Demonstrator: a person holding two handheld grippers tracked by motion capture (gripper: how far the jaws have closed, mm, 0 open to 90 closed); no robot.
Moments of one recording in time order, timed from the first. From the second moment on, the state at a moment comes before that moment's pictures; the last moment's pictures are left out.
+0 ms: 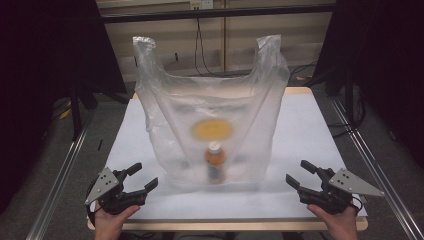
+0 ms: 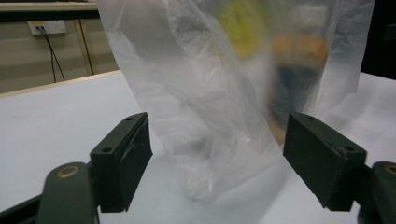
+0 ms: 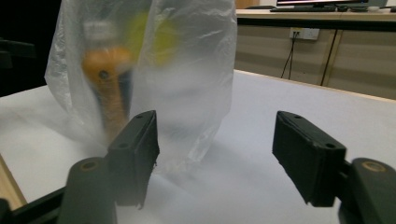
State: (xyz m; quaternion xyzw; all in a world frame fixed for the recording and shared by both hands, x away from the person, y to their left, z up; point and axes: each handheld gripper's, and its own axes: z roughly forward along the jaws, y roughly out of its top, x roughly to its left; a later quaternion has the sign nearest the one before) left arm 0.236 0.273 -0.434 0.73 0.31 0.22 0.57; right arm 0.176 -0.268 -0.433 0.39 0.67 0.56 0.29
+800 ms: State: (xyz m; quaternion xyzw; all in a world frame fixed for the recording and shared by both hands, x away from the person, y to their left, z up) left arm 0.243 0.252 -0.401 0.77 0.26 0.15 0.57; right arm 0.196 -0.258 -0.400 0.34 0.71 0.58 0.20
